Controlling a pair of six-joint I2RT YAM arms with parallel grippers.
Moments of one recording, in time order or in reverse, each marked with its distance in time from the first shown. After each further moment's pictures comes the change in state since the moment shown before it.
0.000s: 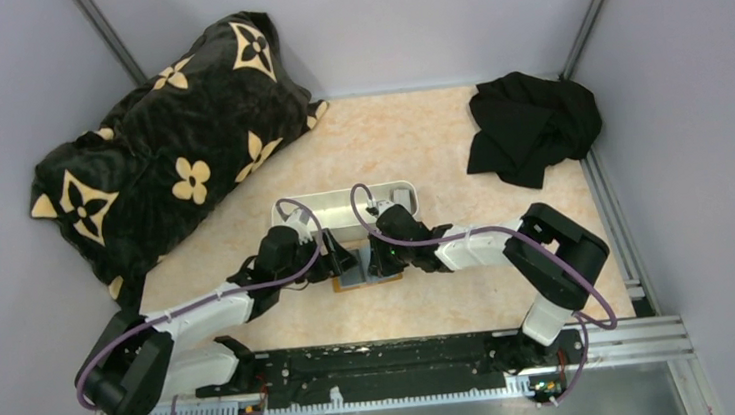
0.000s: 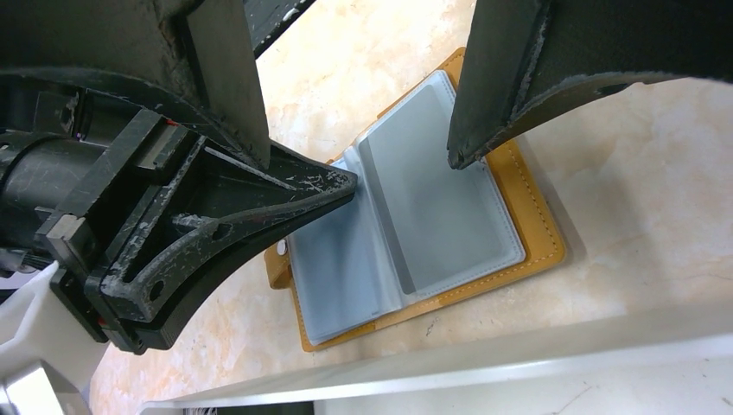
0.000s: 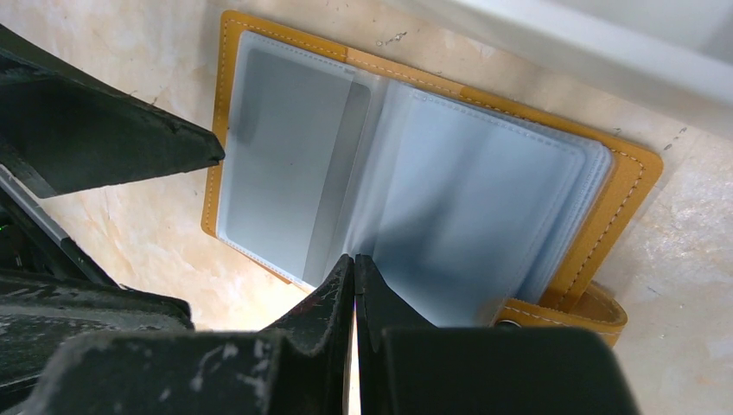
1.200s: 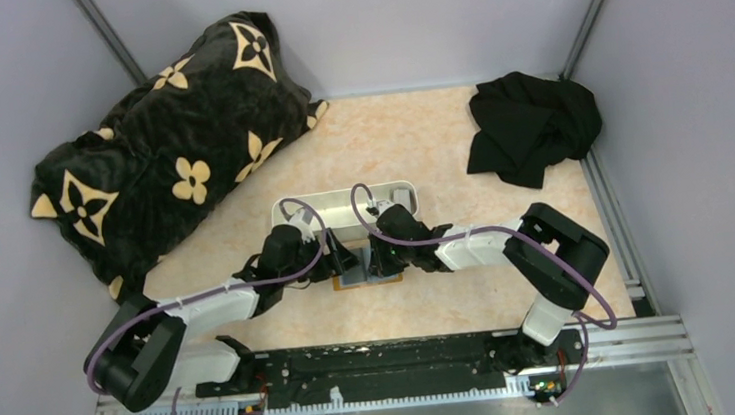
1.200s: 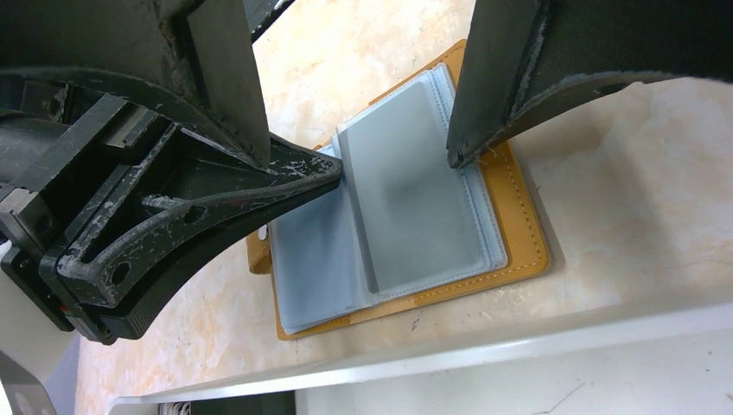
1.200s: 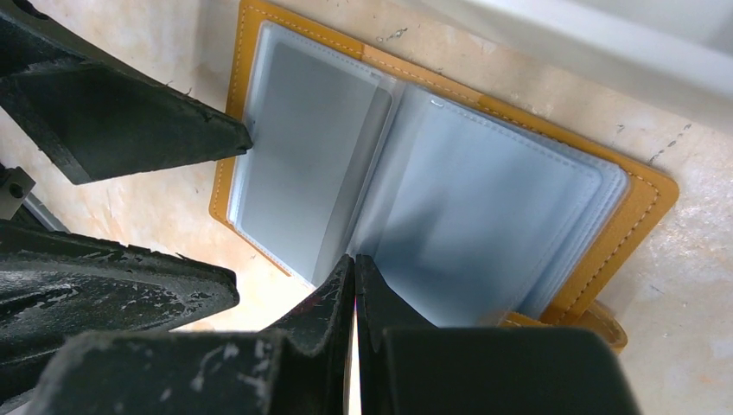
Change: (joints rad) left arm 0.002 0.070 0.000 0.051 0.004 -0.001; right arm -0.002 0.000 -0.001 0.000 -0.010 0.005
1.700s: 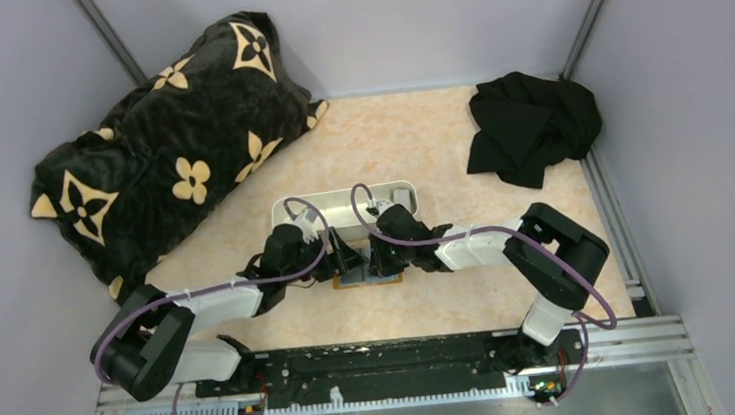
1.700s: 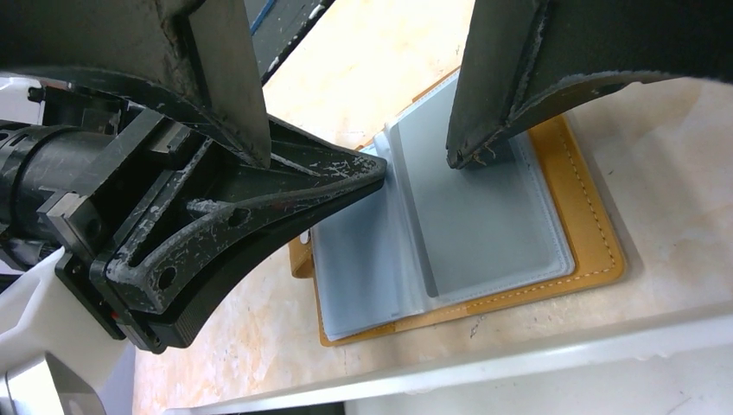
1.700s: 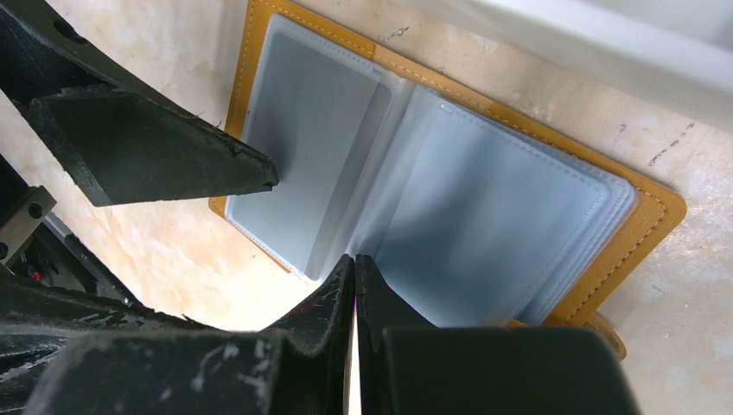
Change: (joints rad) left arm 0.001 0.062 -0.003 0.116 0.092 -0.060; right arm 0.000 0.000 0.000 0.000 -0.003 0.000
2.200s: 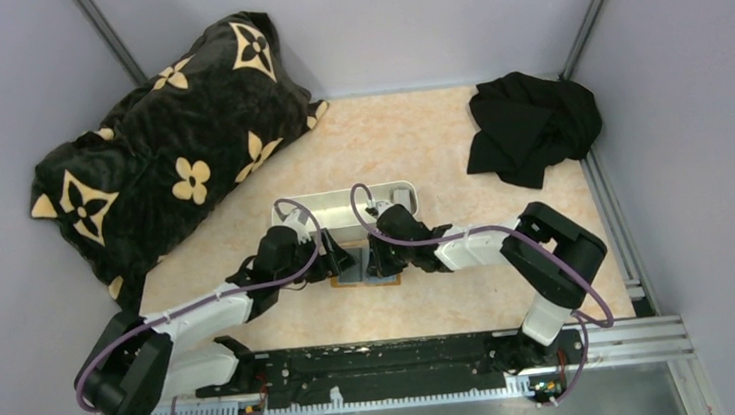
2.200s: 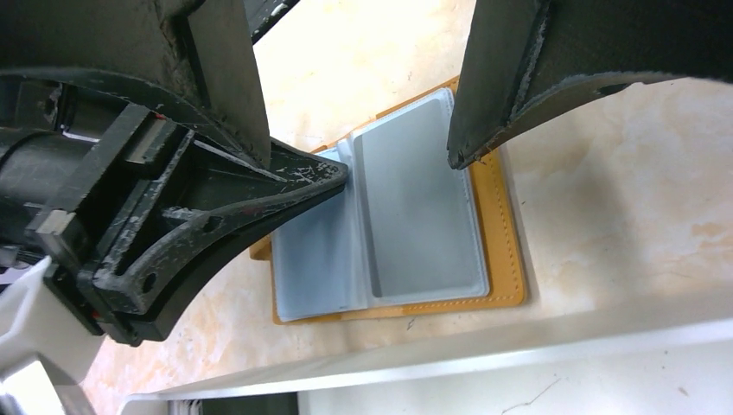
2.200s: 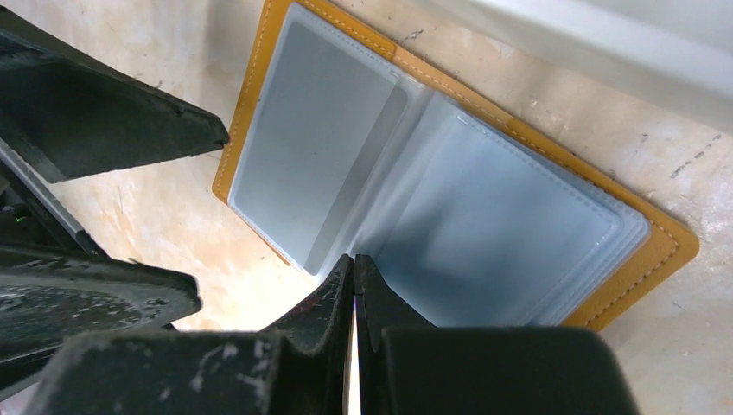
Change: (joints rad) left arm 0.000 -0.153 0.002 -0.183 -0.122 0.082; right arm -0.005 0.011 -0.006 0.029 -0.023 0.002
